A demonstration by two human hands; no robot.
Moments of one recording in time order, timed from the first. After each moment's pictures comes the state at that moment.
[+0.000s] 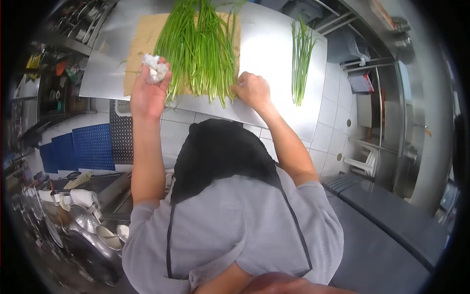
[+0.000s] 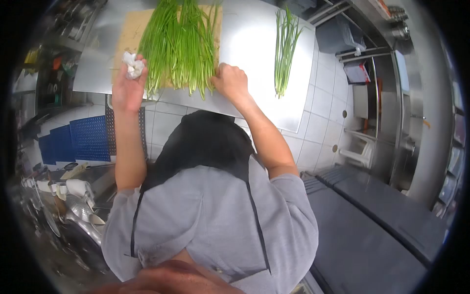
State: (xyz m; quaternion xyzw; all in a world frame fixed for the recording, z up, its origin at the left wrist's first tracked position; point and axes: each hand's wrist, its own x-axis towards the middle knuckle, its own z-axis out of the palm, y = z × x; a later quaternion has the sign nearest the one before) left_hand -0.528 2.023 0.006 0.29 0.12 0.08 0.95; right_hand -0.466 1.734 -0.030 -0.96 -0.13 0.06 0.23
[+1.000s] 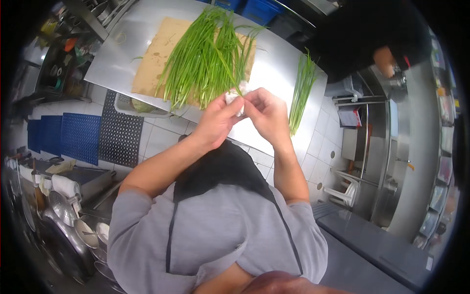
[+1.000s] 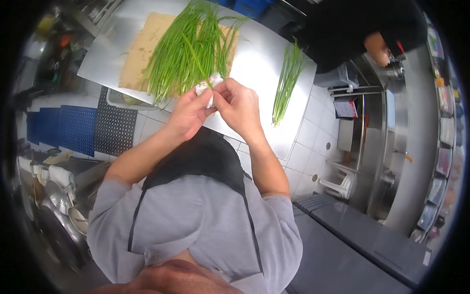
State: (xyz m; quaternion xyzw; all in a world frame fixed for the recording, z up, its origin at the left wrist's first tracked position) left_hand -0.539 1.893 0.025 0.30 0.08 -0.09 0.95; right_hand -0.489 1.753 0.087 -0.84 -0.15 0.10 0.51
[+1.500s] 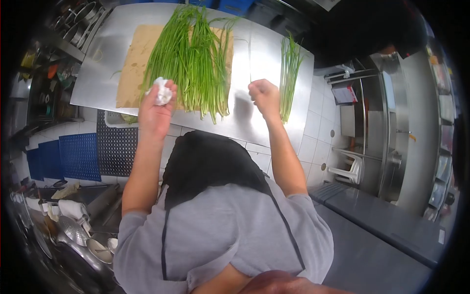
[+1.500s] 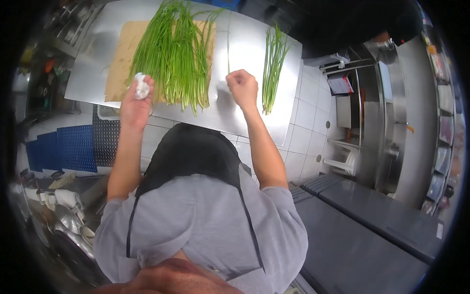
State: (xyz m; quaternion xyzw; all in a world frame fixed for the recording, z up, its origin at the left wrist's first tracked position) left_hand -0.530 1.997 -0.016 0.25 0.21 0.07 0.94; right_hand -0.440 1.695 -0.023 -0.86 0.04 0.04 0.51
